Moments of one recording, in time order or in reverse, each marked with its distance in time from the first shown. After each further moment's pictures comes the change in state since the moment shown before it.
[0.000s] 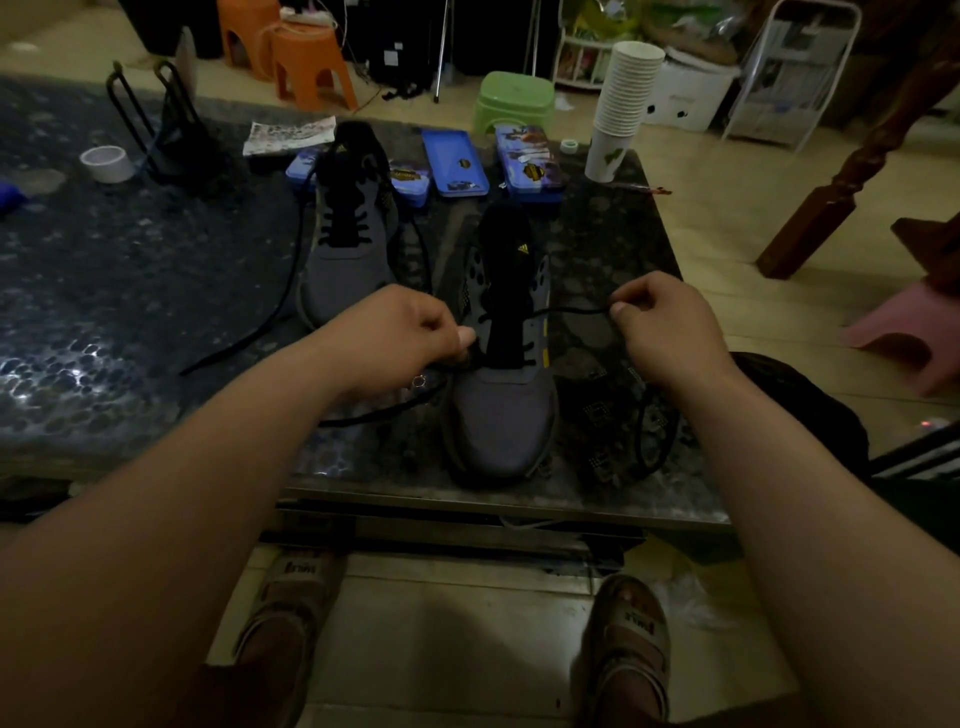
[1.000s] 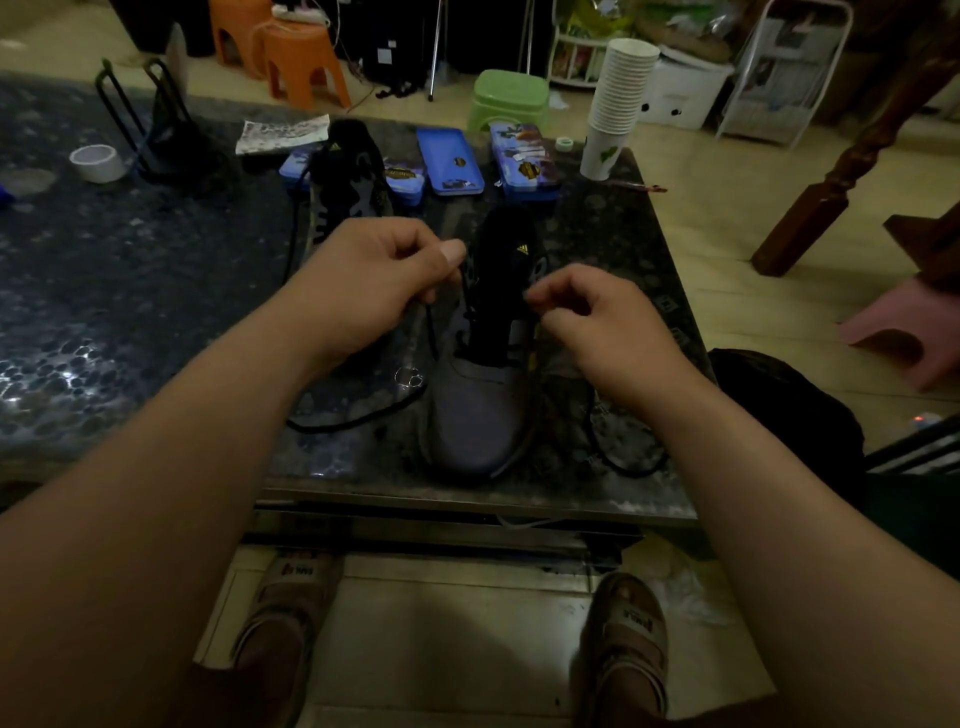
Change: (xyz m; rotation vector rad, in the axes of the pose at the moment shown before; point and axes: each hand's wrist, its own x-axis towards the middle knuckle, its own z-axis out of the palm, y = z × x) left_hand 0.001 0.016 -0.023 -0.319 0.193 0.177; right_hand -0.041 -0.046 0.005 0.236 -0.263 -0.255
